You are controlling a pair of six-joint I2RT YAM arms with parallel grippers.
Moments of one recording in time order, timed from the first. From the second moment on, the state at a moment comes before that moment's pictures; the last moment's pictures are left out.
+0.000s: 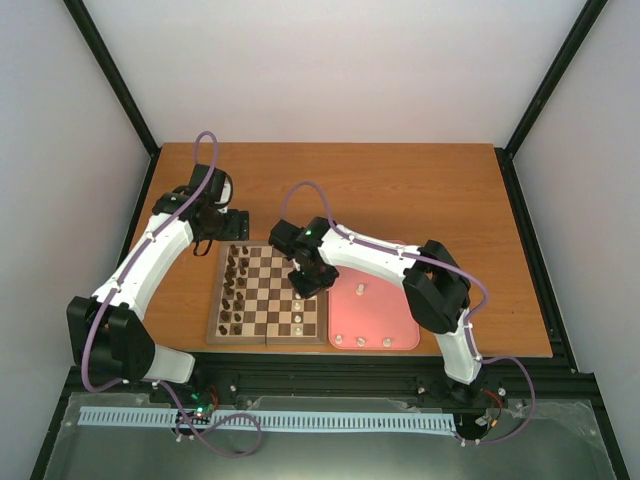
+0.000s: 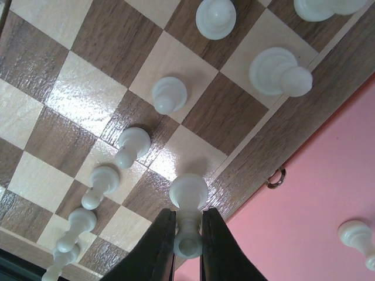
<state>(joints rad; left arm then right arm) -0.22 1.40 1.24 -0.94 -0.05 -0.25 0.99 2.03 1.67 -1.13 -0.03 0.38</state>
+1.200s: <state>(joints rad) -0.22 1.38 1.23 -0.94 -0.06 -0.25 0.99 2.01 1.73 -1.14 0.04 0.36</state>
